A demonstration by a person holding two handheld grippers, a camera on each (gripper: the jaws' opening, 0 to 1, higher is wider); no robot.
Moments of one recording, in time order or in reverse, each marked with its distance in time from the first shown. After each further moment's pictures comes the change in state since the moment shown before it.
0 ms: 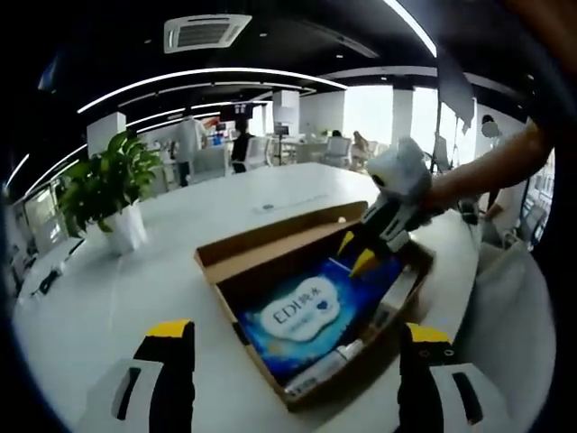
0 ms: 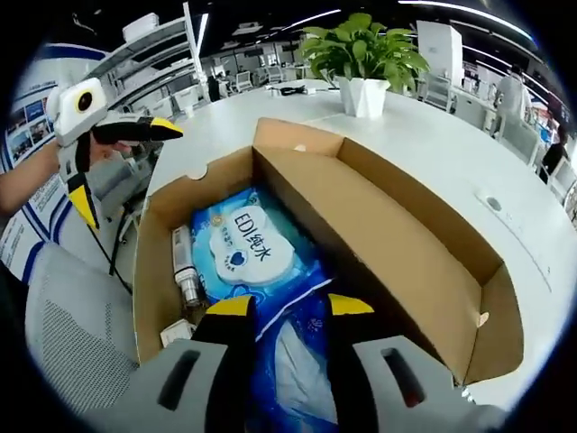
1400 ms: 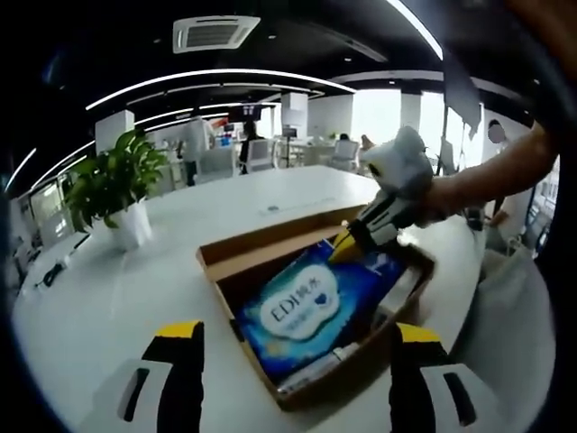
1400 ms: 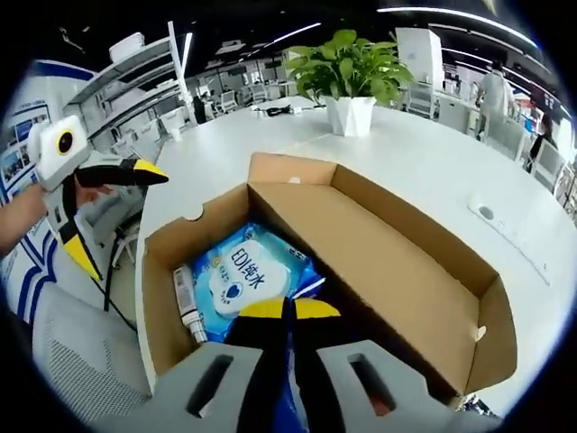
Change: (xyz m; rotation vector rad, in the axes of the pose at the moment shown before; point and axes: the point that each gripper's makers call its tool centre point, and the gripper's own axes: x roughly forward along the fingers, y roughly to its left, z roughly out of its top) left arm -0.002 -0.008 0.001 -0.022 -0.007 0.034; right arm -0.008 0.010 0.034 0.048 -0.096 -0.050
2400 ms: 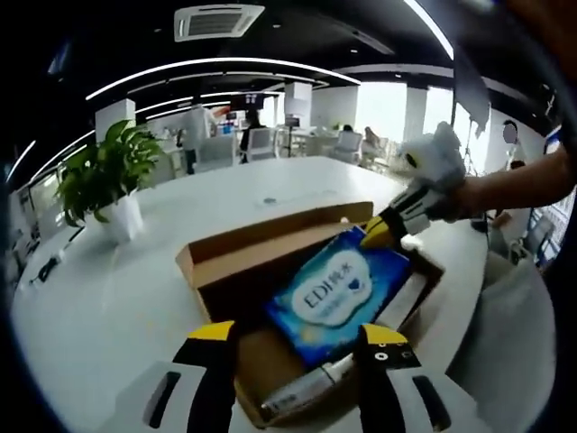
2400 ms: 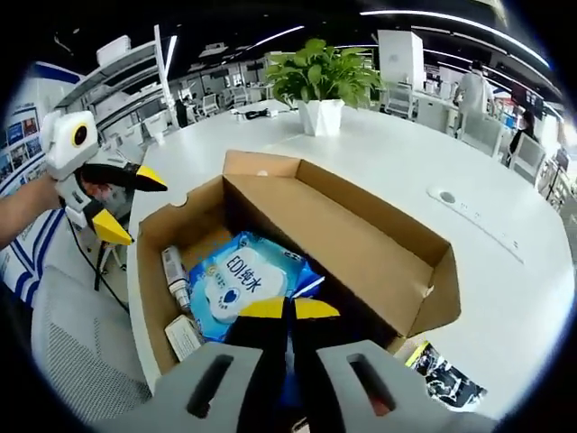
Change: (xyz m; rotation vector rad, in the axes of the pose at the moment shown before) left arm 0.031 0.001 0.002 -0.034 0.059 -0.007; right arm -0.050 -0.039 -0.027 0.036 -0.003 -0.098
